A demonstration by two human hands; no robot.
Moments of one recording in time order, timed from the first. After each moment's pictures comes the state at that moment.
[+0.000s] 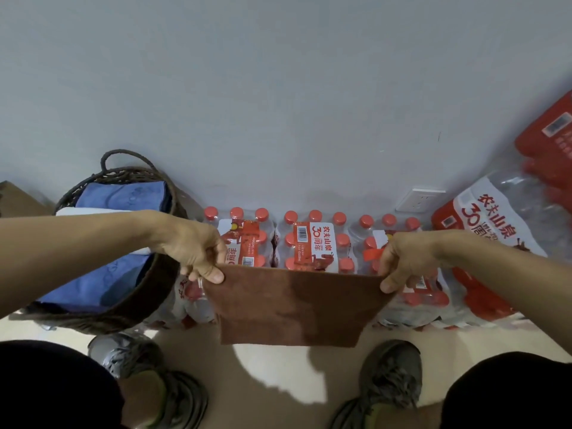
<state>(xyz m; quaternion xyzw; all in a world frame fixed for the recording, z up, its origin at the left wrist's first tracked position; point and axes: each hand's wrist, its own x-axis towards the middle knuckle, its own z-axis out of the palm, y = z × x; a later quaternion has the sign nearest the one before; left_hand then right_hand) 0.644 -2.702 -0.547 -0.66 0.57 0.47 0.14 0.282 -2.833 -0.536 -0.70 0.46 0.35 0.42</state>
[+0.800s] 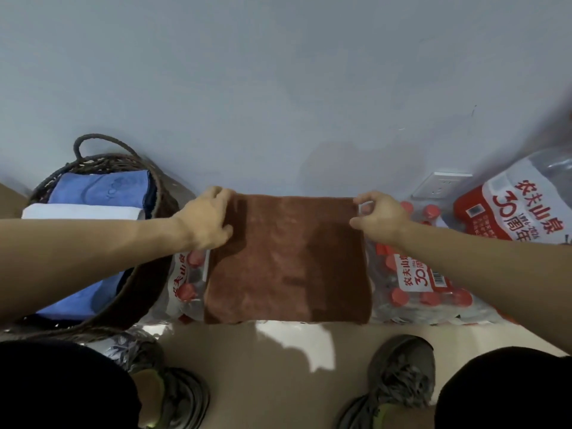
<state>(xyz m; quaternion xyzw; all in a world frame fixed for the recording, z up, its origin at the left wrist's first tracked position) 0.642 -2.744 -0.618 -0.75 0.62 0.23 0.00 0.340 -2.860 -0.613 -0.65 0.63 -0.08 0.41</state>
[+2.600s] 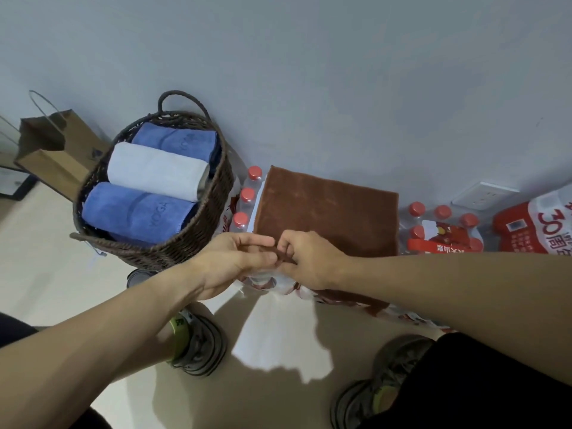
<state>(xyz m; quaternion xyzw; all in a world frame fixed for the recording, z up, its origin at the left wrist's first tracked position) 0.591 -2.600 -0.613 -0.59 0.14 0.63 -0.48 0.445 -2.715 -0.621 -0.87 0.29 0.06 0.39</state>
